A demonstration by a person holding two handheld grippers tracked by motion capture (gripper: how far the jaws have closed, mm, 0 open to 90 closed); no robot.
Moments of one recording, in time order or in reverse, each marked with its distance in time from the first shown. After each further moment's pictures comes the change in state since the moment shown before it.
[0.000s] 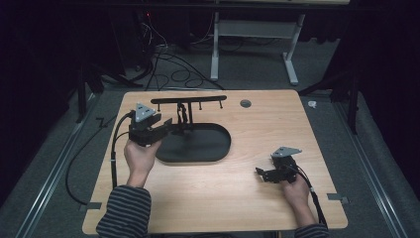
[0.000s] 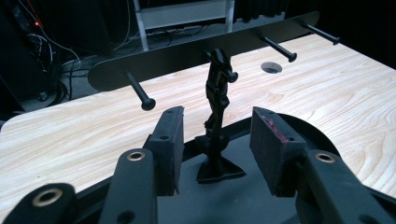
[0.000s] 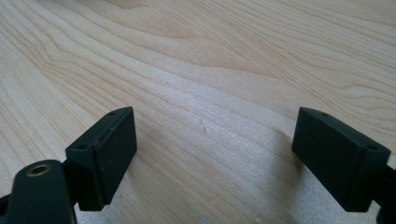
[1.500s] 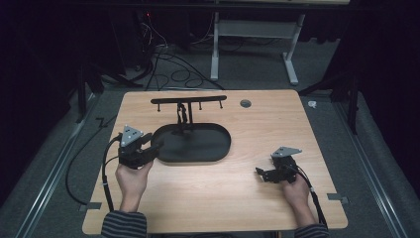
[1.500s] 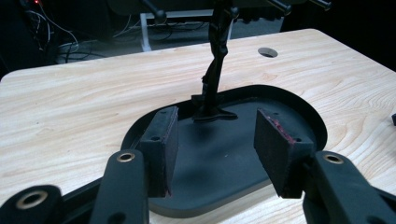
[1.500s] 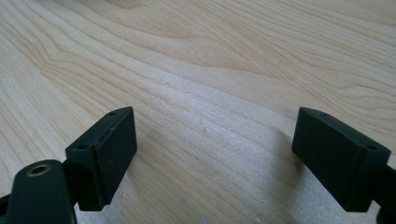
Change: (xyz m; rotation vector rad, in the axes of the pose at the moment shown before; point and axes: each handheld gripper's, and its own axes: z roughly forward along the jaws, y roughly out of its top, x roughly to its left) left arm 0.001 -0.051 -0.033 -0.004 -0.008 -0.098; right arm 0.000 0.000 0.000 0.000 0.000 0.000
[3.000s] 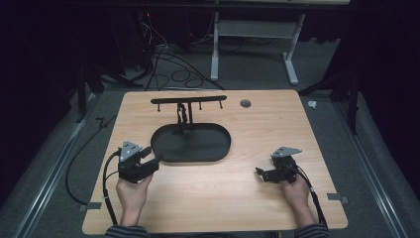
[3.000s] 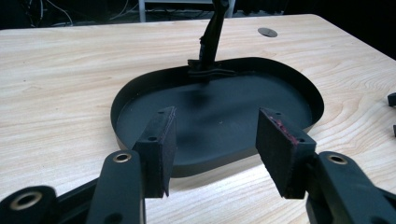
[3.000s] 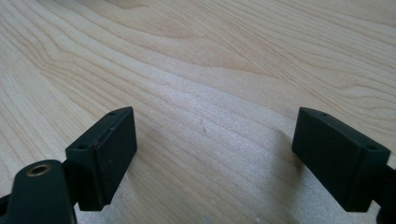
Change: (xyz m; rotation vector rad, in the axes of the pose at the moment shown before) left arm -0.003 -0.038 -0.005 0.032 -0.013 -0.054; right arm 0.000 0.000 0.000 0.000 0.000 0.000
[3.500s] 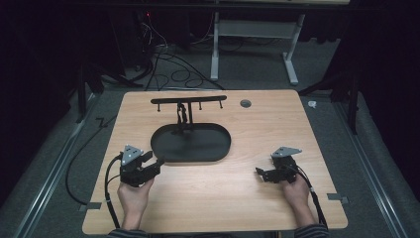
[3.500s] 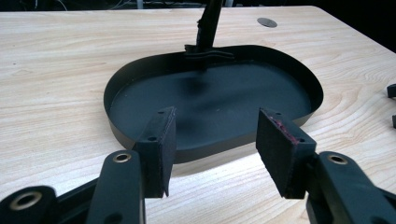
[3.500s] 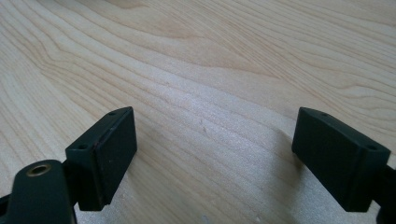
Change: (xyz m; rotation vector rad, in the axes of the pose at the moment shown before) left arm -0.002 -0.012 0.002 0.019 -0.008 -0.015; right arm 0.000 0.000 0.000 0.001 0.001 -0.002
